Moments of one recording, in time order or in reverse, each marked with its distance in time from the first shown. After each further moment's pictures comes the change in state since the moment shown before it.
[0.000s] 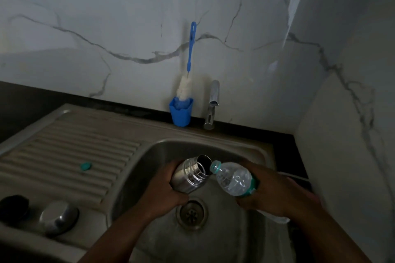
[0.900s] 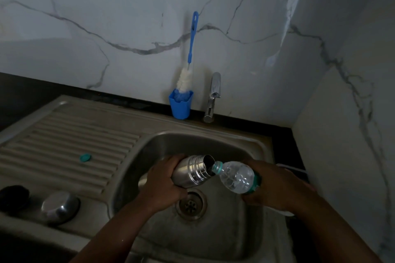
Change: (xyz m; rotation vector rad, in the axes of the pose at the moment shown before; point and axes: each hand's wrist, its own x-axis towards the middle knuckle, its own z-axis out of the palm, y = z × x) left_hand -0.004 -0.002 -0.002 0.252 0.076 0.156; right_hand -0.014 -0.017 -0.006 -0.210 -0.037 0.074
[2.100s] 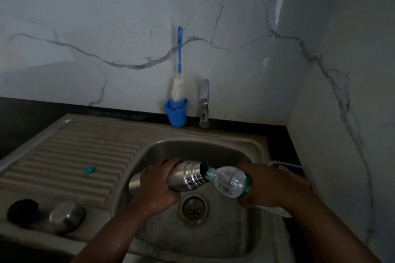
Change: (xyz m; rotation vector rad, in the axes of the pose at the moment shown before) left_hand -0.004 -0.001 -0.007 0.250 0.007 0.107; right_hand -0.013 0.001 -0.003 -0.104 -0.073 -0.002
